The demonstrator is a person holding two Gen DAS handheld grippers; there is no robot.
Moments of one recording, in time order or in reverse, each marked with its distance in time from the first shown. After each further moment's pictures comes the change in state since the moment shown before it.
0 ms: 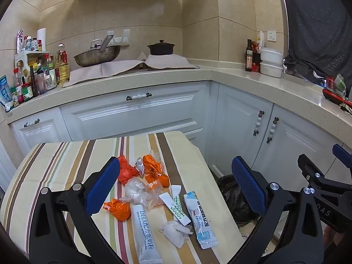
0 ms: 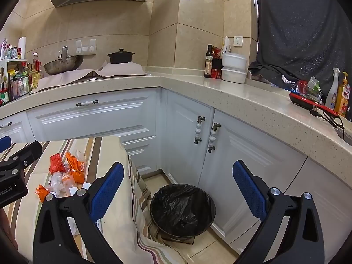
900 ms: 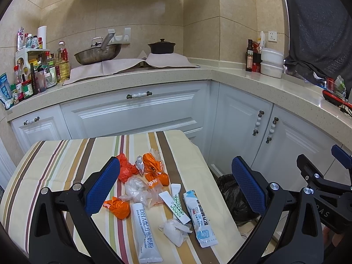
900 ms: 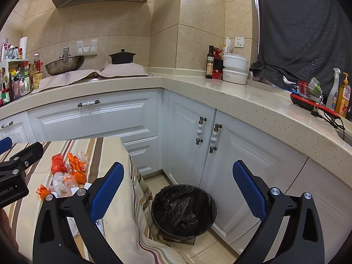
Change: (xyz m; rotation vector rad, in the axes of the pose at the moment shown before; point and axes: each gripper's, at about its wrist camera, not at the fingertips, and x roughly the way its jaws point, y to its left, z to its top) left arm -0.001 0.002 -0.002 -0.009 0.007 -0.005; right arm -0.003 0.002 0.002 -0.004 -0.007 0.000
